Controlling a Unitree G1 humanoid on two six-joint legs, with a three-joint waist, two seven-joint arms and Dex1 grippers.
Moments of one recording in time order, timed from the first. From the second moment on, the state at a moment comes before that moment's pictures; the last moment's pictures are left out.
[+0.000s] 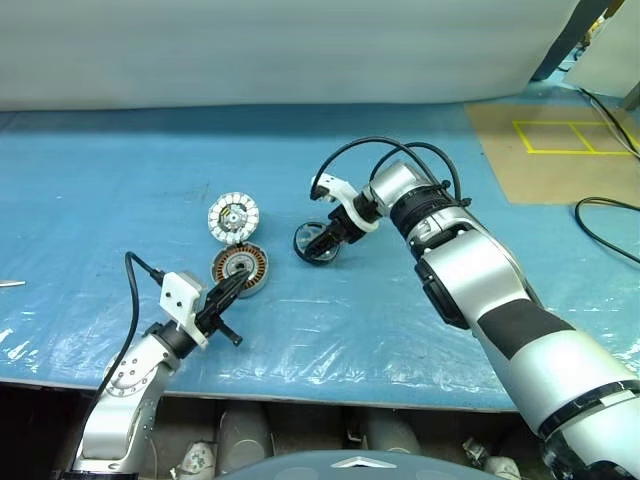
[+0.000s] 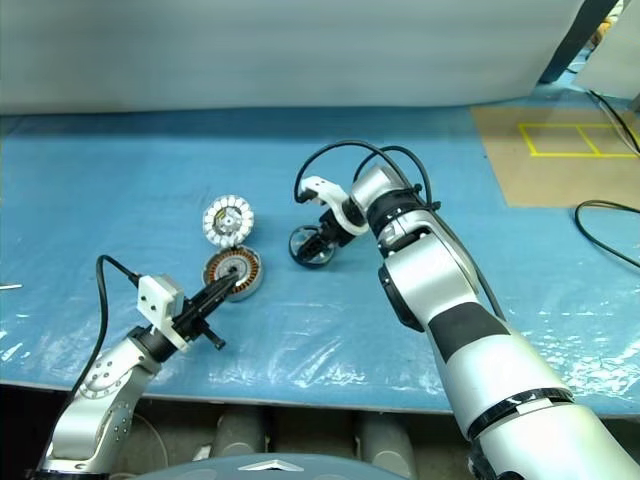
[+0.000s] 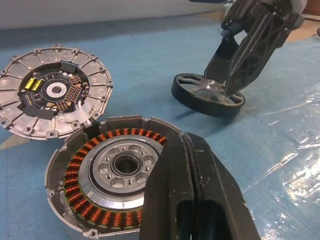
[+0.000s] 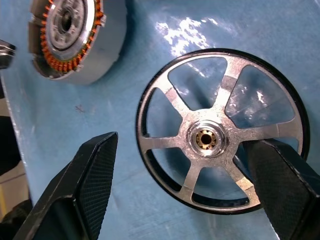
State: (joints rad) left arm 0.21 0.35 0.07 -0.30 -0.35 0.05 -0.63; right arm -1.40 -0.12 0.31 1.27 -0.19 0.80 1.34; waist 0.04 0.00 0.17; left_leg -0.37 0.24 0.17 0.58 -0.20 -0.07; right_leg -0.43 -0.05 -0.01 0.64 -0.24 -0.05
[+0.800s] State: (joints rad) left arm 0.20 0.35 0.06 -0.20 -0.33 0.00 -0.66; right arm -1.39 -0.12 0.27 1.27 -0.19 0.79 1.24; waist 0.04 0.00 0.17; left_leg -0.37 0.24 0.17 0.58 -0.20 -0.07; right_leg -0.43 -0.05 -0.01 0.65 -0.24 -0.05
